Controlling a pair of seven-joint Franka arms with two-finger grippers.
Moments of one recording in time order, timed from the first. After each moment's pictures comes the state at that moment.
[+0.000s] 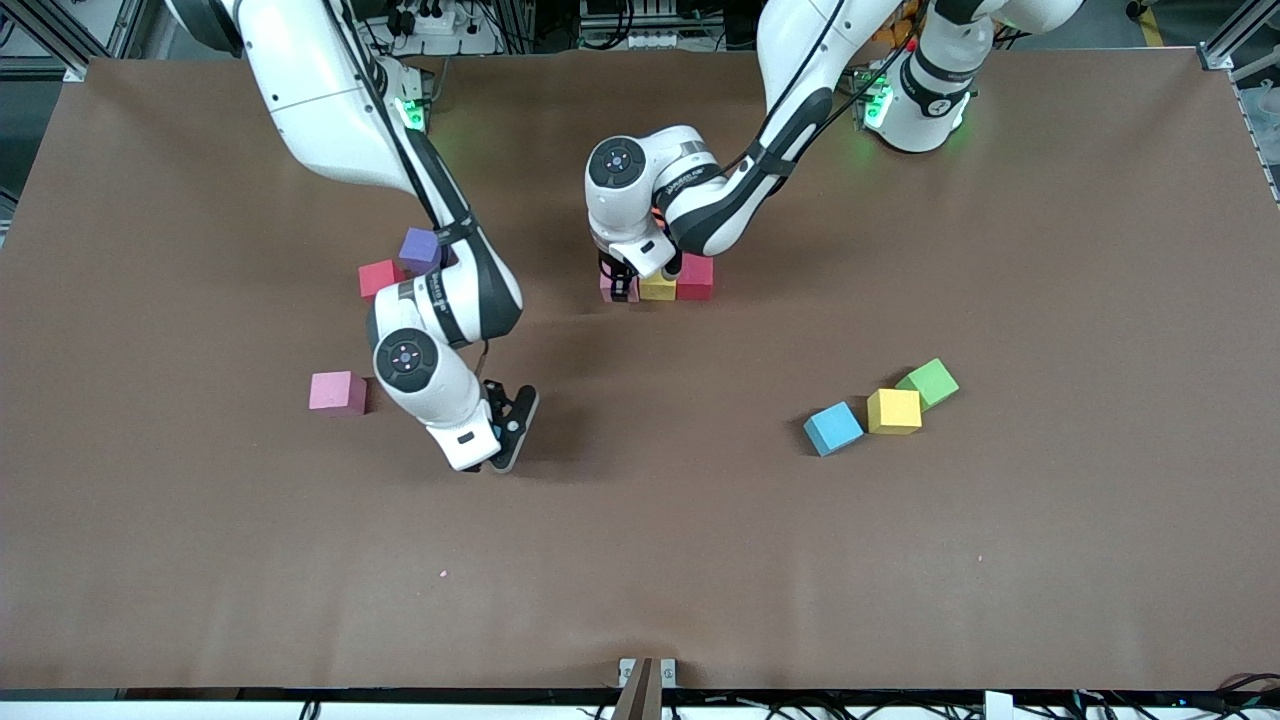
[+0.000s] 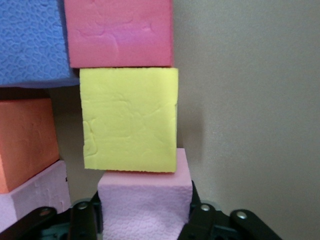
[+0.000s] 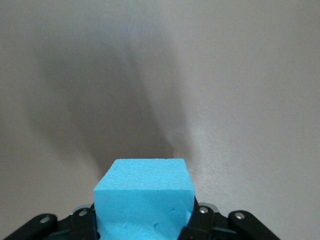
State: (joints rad) left arm -0.73 0.67 -0.31 -1.76 0.18 2.40 -2.62; right arm 0.60 0.71 -0.20 -1.63 0.20 2.37 -0.89
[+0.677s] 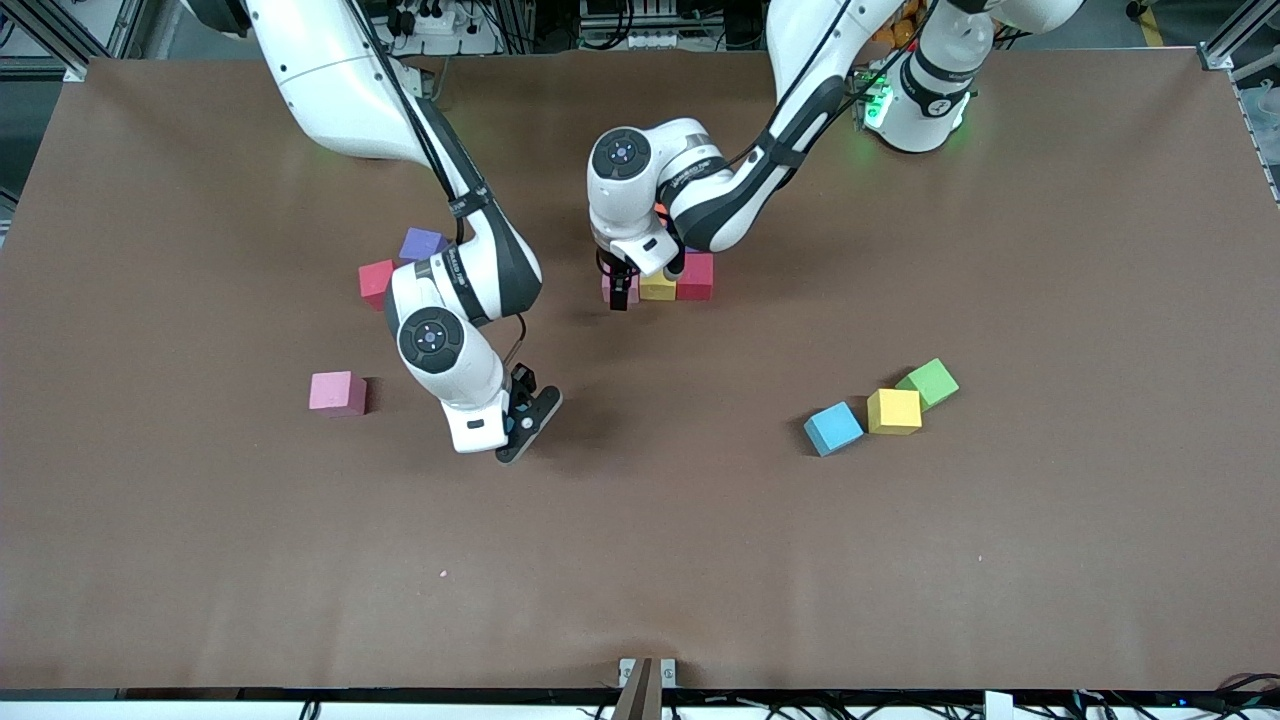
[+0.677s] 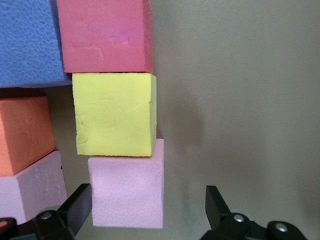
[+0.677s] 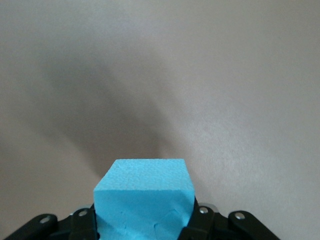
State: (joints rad) left arm -0.71 0.61 -0.31 -1.76 0.18 2.38 -2.61; right arm 0.64 0.66 -0.20 -1.63 0.20 2.29 -0.52
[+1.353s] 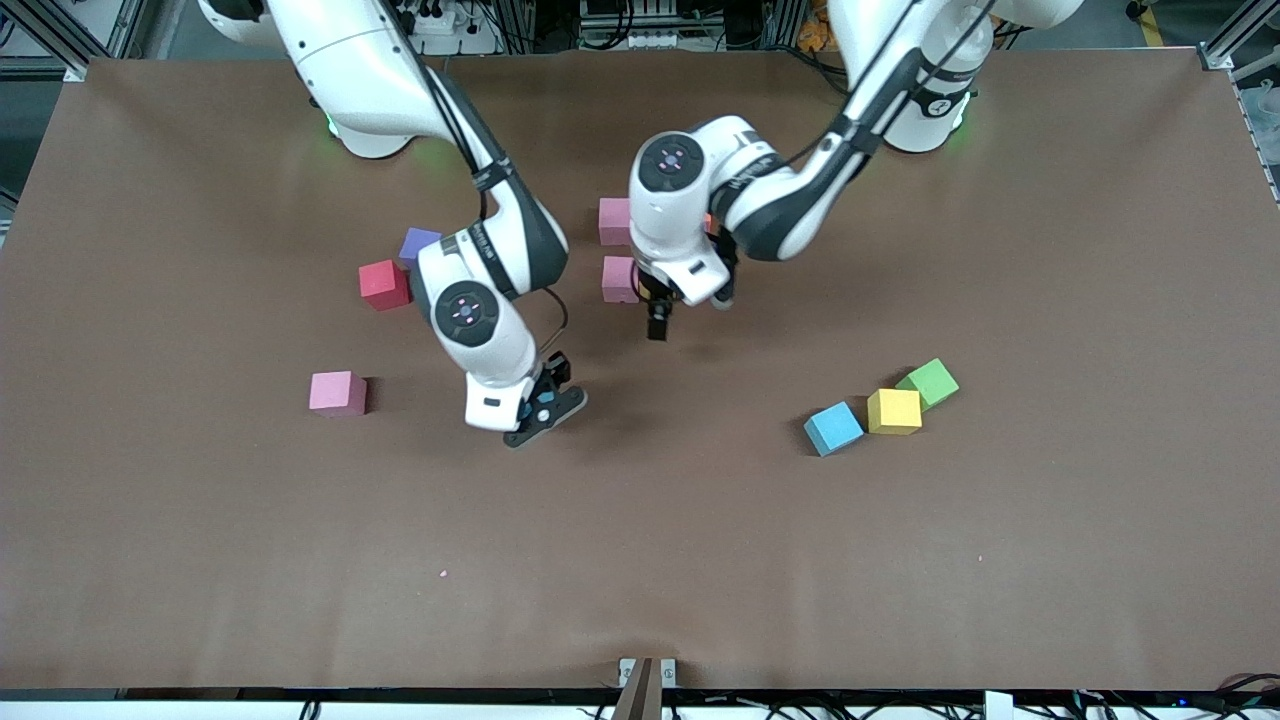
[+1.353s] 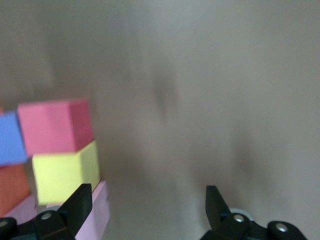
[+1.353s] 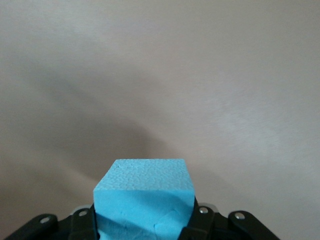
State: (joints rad) left arm -0.51 0.49 -0.31 -1.71 0.17 2.20 -2.32; right arm 0.74 0.63 -0.19 -1.64 0.20 2.27 -0.10
